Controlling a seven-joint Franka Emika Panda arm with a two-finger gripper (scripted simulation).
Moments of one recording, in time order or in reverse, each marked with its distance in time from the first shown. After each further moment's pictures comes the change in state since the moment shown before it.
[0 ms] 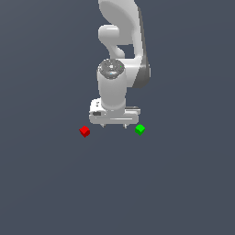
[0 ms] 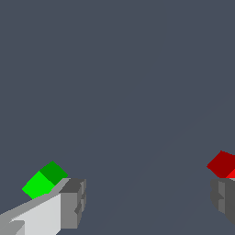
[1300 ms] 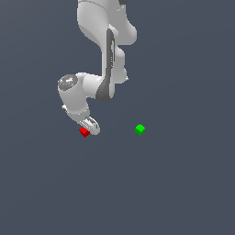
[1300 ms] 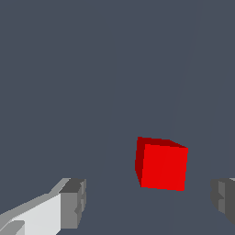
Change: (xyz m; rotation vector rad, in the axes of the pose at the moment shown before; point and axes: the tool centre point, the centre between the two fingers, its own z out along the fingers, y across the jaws) arm -0.032 0.156 0.073 0.001 0.024 0.634
